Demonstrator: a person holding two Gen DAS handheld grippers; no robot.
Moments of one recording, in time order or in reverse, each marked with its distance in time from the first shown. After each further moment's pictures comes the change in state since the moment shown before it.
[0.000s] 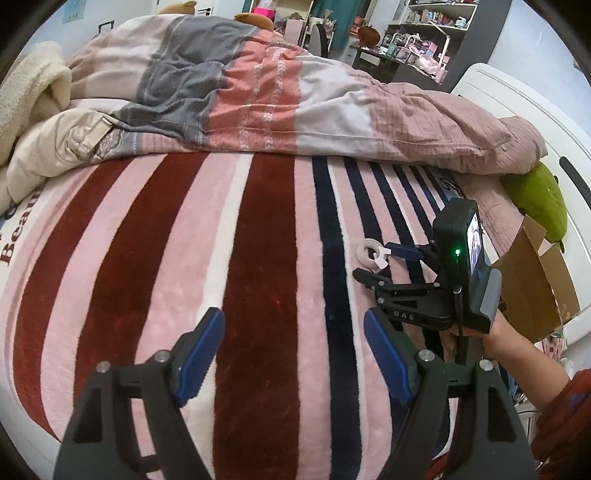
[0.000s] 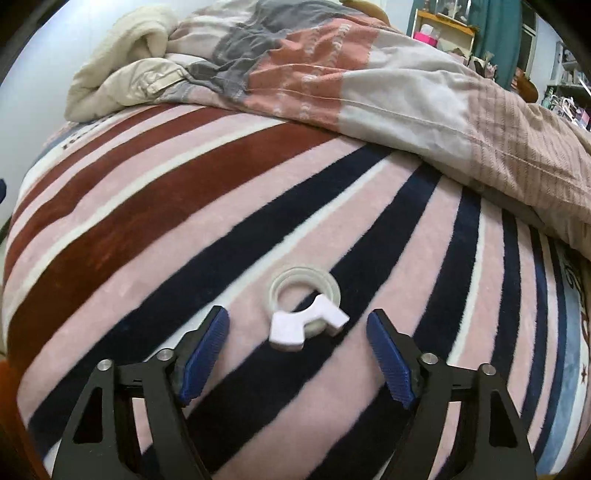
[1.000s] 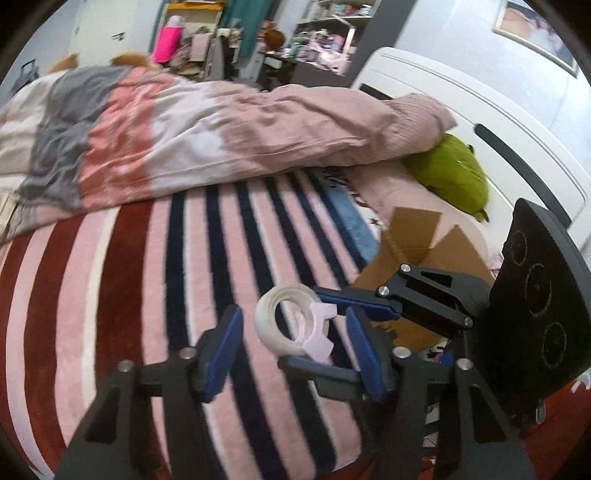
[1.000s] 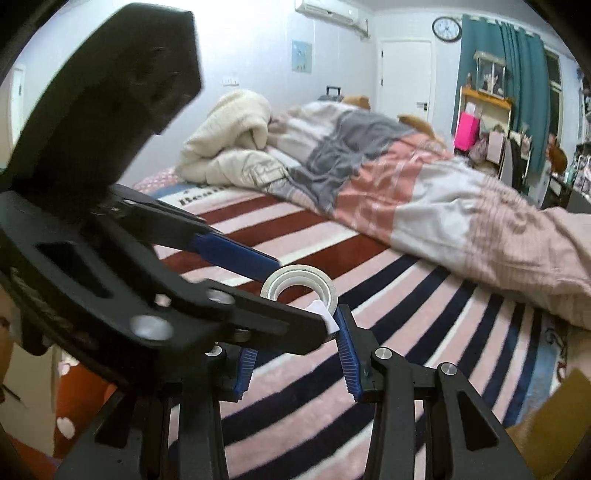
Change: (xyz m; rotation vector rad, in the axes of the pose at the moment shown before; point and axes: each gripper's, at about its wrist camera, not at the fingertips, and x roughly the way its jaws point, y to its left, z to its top) left arm -0.040 -0.154 0.030 0.207 -0.022 -0.264; right arm -0.203 0.033 -0.022 -0.150 -0.312 0.200
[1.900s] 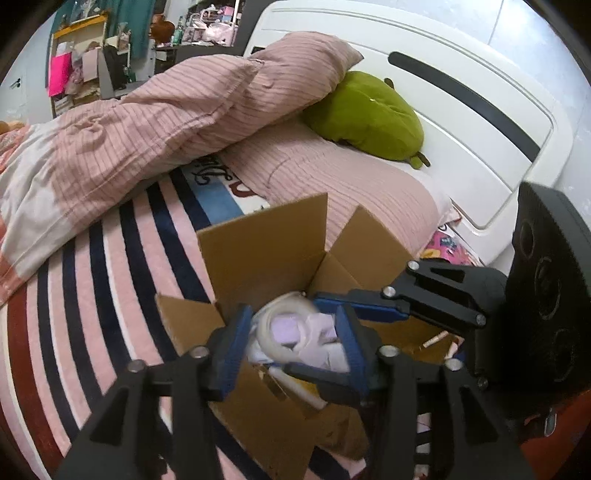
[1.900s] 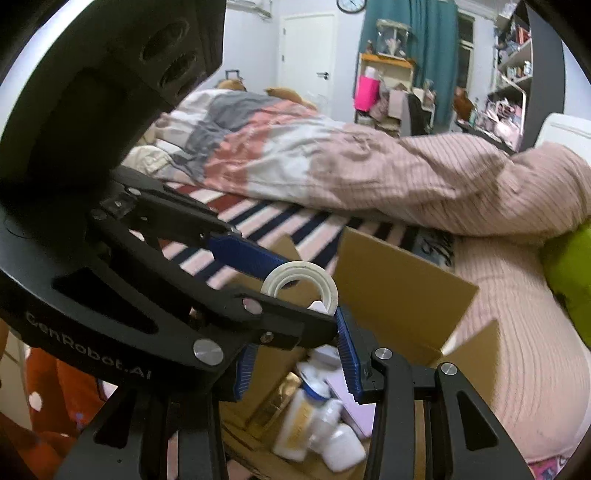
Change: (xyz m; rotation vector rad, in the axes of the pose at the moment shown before) left arm 0.115 -0.158 0.056 0.271 0.113 -0.167; right arm -0.117 -0.122 -0.076 0.200 0.120 -0.305
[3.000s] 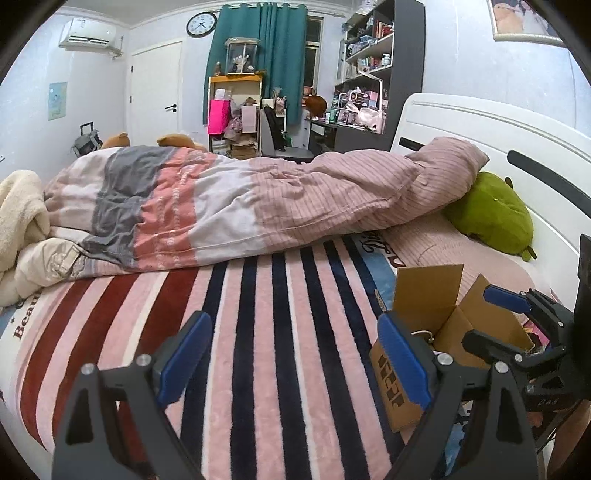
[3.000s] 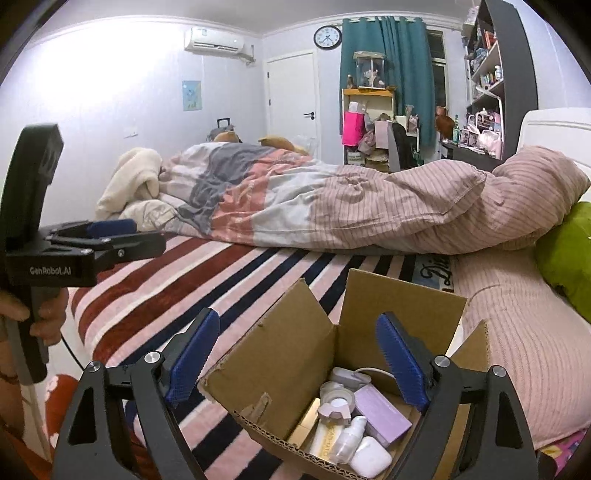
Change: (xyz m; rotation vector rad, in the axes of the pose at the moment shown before) left arm -0.136 0.047 -0.088 -0.250 -0.349 0.535; right arm -0.038 0.004 0.003 0.094 -0.199 0.039
